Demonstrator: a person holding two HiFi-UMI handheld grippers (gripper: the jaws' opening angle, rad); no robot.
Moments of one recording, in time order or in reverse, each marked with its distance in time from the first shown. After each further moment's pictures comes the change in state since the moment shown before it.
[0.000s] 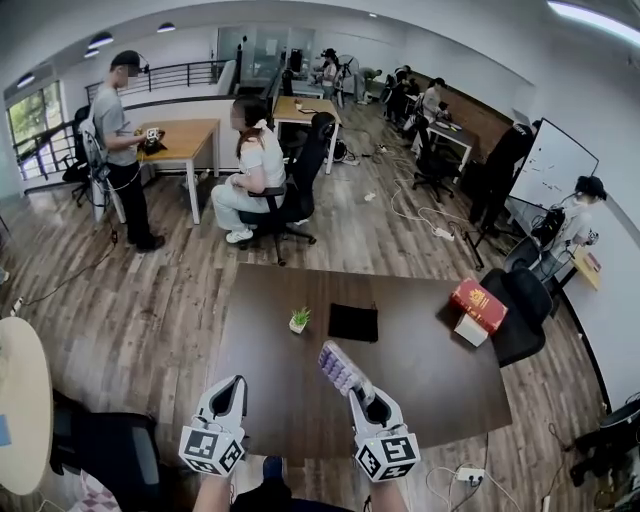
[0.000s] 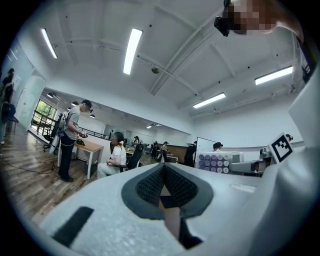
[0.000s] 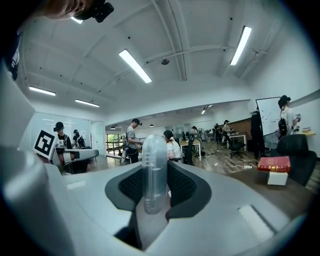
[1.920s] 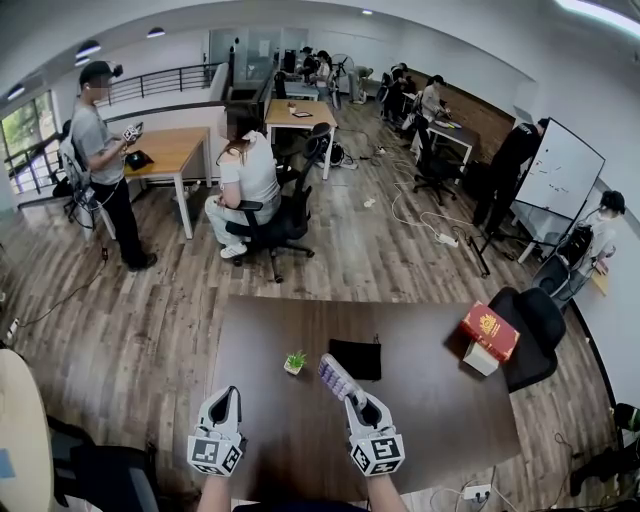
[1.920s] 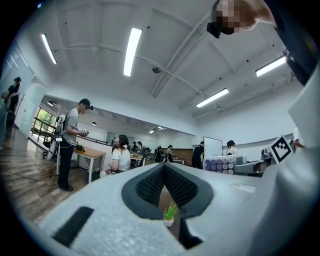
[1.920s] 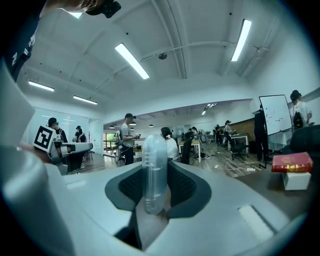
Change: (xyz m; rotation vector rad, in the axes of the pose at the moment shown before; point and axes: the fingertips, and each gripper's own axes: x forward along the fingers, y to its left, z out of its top) left arm 0.157 0.101 -0.057 0.060 -0.058 0.036; right arm 0.171 -0.105 -0.061 -0.029 -0.017 0.001
